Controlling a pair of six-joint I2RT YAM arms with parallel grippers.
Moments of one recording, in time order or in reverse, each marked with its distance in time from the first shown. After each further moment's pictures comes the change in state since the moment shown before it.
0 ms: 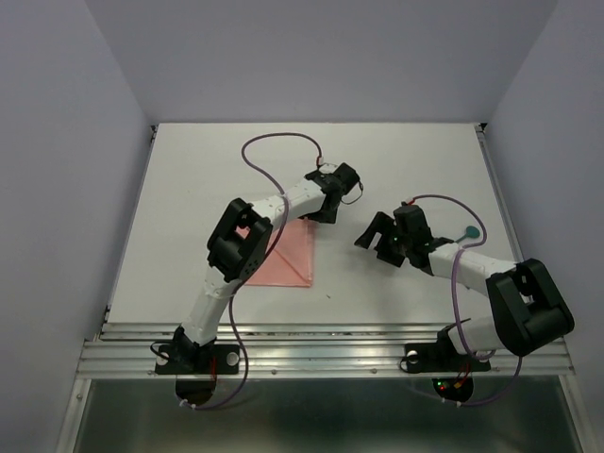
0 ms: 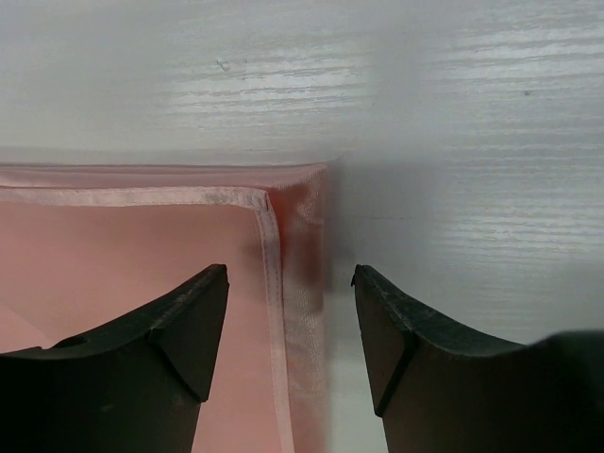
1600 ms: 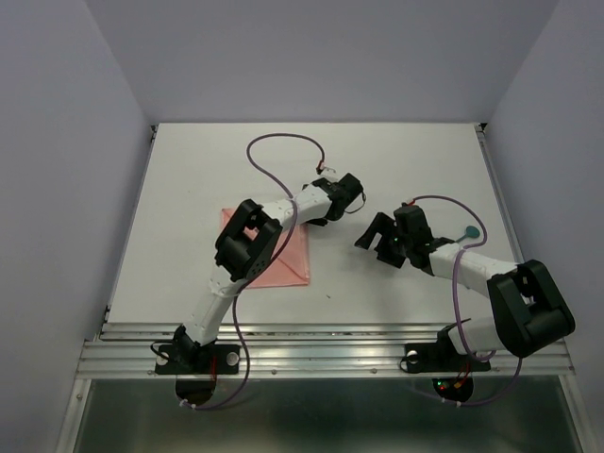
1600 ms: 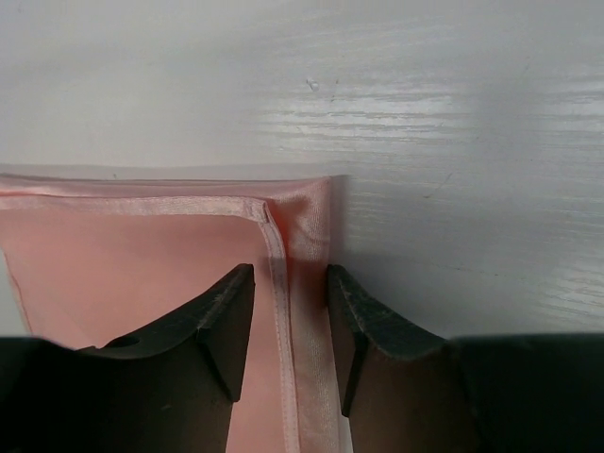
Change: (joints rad) left arm -0.029 0.094 0.019 -0.050 -0.254 -0.006; right arm 0.000 -0.008 0.000 -0.022 -0.002 0.009
